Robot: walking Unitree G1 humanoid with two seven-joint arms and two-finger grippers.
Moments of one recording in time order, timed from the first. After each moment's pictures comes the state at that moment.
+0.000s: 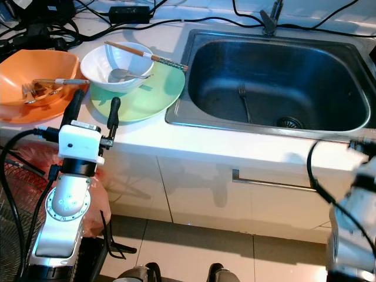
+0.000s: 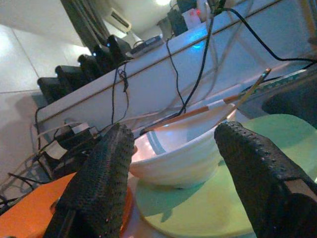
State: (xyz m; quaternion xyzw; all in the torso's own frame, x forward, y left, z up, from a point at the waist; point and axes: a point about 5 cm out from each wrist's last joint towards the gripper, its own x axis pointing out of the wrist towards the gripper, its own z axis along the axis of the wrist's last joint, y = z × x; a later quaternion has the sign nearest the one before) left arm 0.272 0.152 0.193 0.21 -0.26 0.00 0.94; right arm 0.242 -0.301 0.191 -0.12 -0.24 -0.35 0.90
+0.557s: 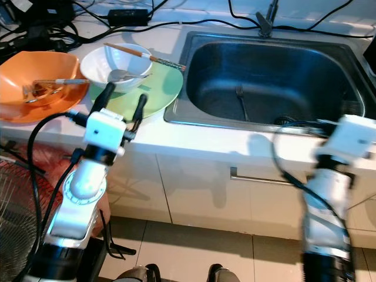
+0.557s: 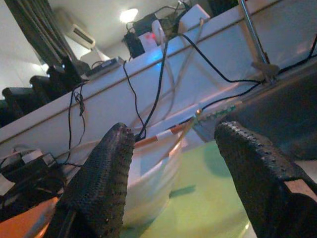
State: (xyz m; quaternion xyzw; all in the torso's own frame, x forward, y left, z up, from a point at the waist) left arm 0.295 0.123 0.203 0.21 -0.27 -0.08 0.94; right arm 0.283 -0.249 0.190 -0.06 -0.22 -0.23 0.95
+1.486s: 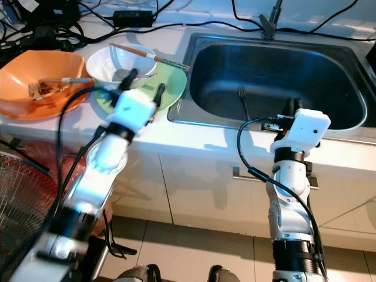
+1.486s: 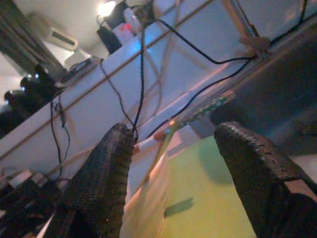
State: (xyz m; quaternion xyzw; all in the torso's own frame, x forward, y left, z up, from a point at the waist) left arm 0.341 0.097 0.210 0.29 -0.24 -0.11 0.92; right arm 0.306 -0.199 0.178 0.00 -0.20 -0.12 0.97
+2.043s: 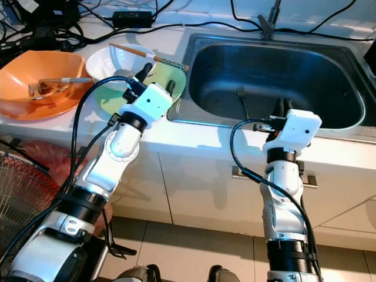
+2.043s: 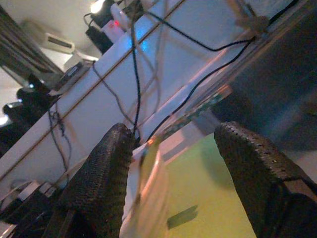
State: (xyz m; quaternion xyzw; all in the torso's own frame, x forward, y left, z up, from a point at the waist) left arm 0.362 0.088 0.214 0.34 -0.22 -0.09 0.91; right arm 0.307 -0.188 0.176 0.01 -0.20 -0.09 0.98
